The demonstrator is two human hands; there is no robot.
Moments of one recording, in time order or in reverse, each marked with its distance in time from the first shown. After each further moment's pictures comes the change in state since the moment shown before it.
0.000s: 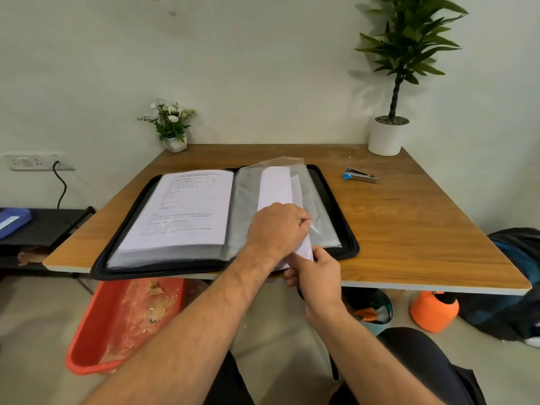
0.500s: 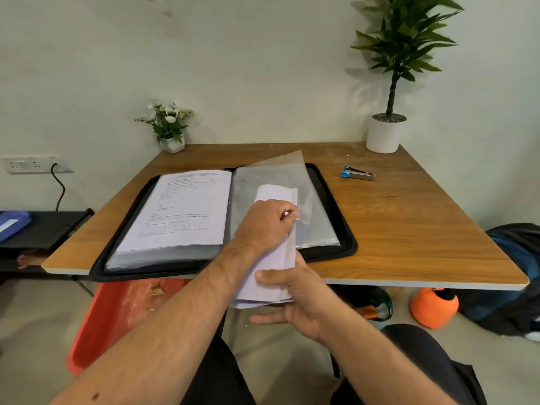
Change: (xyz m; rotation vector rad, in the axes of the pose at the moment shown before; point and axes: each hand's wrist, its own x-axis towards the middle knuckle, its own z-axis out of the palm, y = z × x) left_hand 0.008 -0.029 0.003 -0.264 -0.034 -0.045; right_hand -0.023 -0.016 0.003 0.080 -0.484 0.355
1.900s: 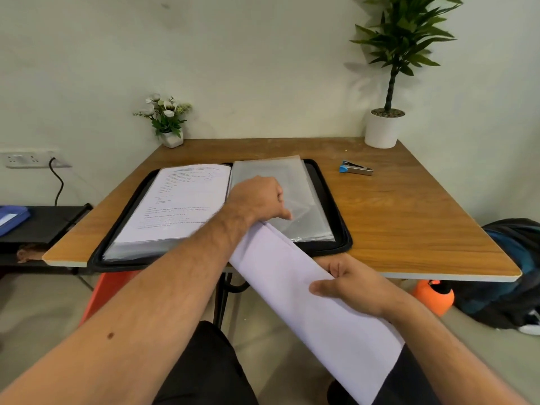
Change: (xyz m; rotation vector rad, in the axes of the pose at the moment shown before) left_hand 0.038 0.005 -0.023 0.332 -0.208 -0.137; right_hand -0.034 -0.030 -0.083 -0.879 -0.068 -0.195
